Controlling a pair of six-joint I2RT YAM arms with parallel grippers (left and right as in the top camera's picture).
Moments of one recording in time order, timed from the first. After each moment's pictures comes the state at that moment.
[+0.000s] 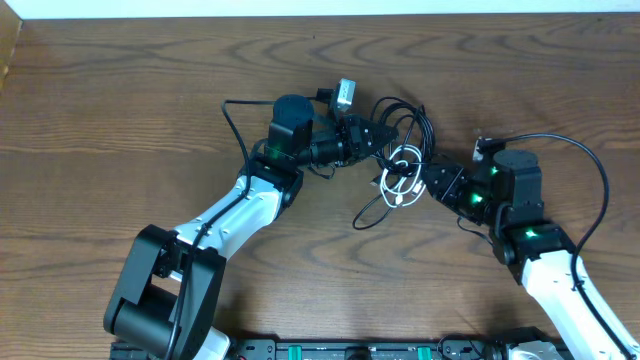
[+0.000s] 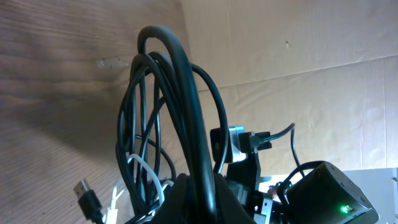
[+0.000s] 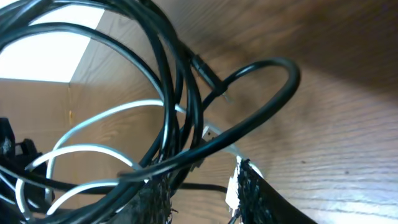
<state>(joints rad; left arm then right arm) -0.45 1.69 0.92 0.53 0.85 -1.13 0.18 1.16 0.58 -0.12 -0.43 0.86</state>
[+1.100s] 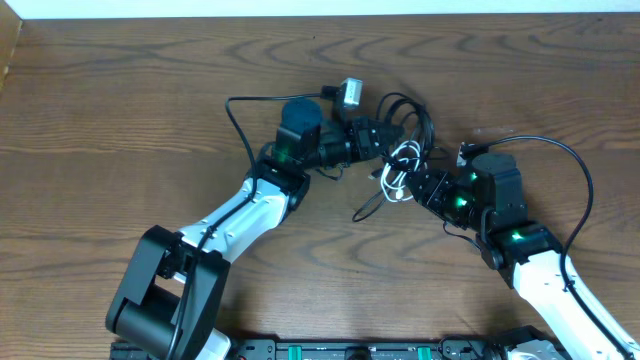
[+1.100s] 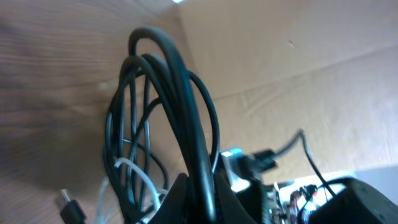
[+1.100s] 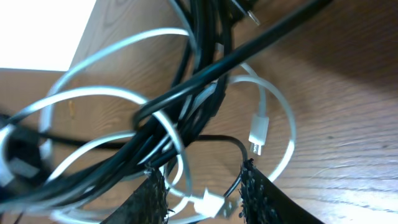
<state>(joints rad) -0.49 1.69 0.92 0.57 0.77 -1.04 0.28 1.17 0.58 -0.12 -0.36 0.94</state>
